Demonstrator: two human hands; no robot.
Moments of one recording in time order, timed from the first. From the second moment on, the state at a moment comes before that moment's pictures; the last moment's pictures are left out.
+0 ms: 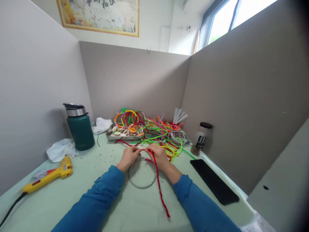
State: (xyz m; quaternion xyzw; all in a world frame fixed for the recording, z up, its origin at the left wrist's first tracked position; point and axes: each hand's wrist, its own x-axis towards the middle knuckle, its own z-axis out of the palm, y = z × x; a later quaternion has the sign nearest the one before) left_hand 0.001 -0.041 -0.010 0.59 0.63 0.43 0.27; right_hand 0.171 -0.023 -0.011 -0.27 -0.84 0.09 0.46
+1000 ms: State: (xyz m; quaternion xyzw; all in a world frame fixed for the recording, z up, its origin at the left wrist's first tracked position) left_hand 0.001 -0.048 0.001 0.57 0.47 0.50 0.45; right_hand 0.174 -0.004 -0.010 -0.41 -0.65 0.41 0.49
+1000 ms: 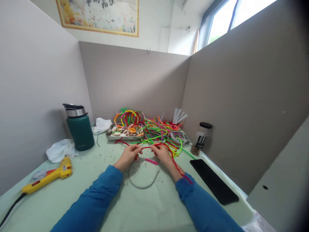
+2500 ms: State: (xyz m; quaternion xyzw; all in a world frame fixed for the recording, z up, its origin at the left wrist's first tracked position) left_hand -0.001 -0.048 -0.001 0.75 0.57 0.31 0.11; right_hand 0.169 0.002 -0.022 -0.41 -0.63 0.39 0.54
